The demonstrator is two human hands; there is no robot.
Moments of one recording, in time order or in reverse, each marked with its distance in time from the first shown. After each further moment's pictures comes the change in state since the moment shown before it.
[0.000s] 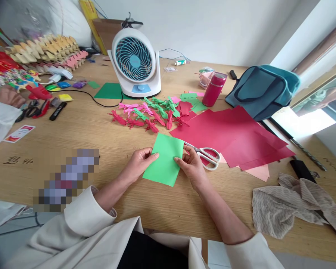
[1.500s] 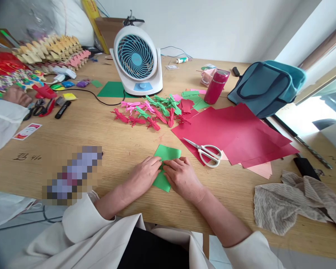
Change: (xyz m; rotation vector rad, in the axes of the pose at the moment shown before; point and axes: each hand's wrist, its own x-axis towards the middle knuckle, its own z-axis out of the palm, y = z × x) left_hand -0.040 -0.002 0.012 1.239 -0.202 0.397; right_hand -0.024 0.010 0.007 -1.406 -0.400 -0.821
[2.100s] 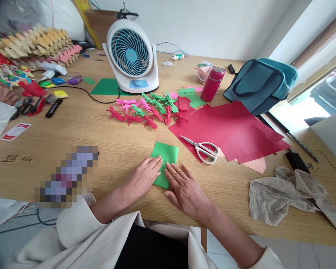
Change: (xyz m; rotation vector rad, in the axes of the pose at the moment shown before) left_hand -0.009 0.008 0.002 0.400 -0.015 0.183; right_hand -0.050 -0.015 0.003 -0.099 -0.184 0.007
